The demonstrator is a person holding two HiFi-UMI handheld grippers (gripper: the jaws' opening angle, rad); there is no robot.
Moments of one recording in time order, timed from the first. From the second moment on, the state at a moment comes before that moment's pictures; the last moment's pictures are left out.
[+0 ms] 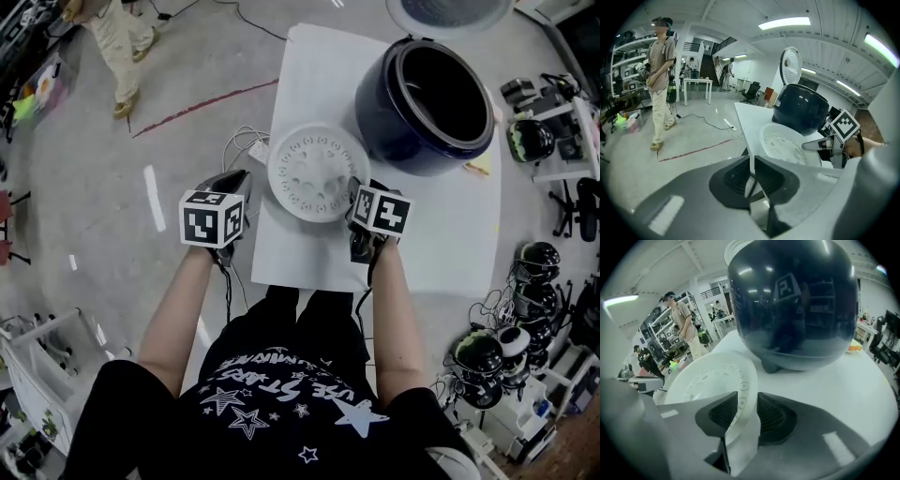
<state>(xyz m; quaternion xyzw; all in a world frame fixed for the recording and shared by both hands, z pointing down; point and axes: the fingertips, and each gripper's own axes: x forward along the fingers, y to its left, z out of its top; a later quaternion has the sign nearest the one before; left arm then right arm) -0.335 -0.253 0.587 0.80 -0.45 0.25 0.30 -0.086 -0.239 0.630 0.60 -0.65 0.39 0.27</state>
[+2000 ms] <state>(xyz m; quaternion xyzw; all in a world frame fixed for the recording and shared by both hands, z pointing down) -0.277 -0.308 0.409 0.83 -0.51 0.14 0.19 -0.019 -0.326 0.333 0.58 -0.78 0.23 0.07</state>
